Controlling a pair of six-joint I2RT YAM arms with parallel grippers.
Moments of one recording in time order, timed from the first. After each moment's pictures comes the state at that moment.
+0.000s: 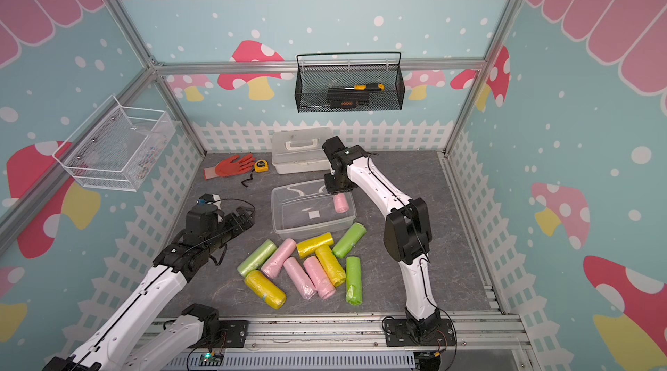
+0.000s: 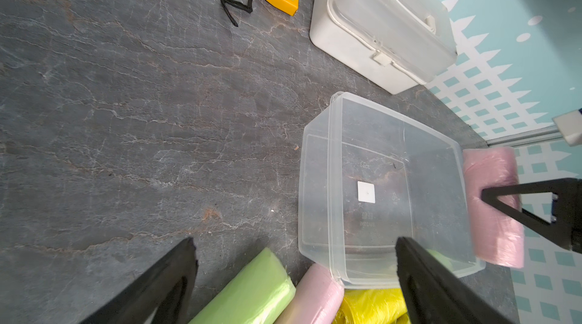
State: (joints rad) left arm -0.21 0.87 0.66 -0.42 -0.02 -0.69; right arm 0.53 2.11 2.04 -1.15 0.03 0.23
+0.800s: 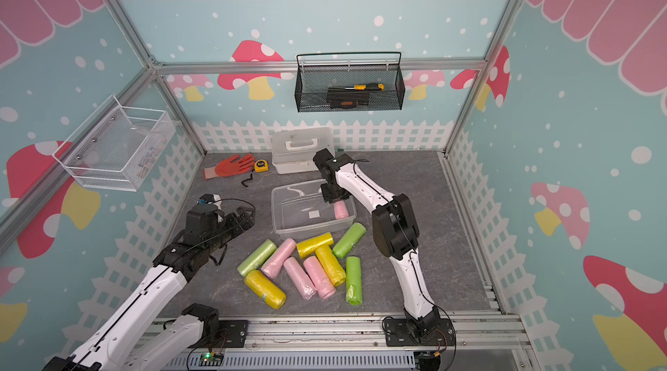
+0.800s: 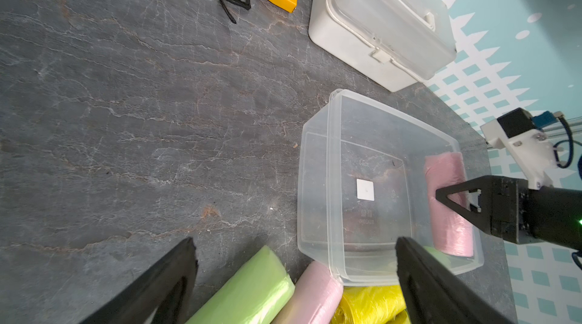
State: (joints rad) left arm -0.21 0.87 0.66 -0.42 -0.01 -0.69; right arm 0.58 2.21 2.02 -1.15 0.18 0.29
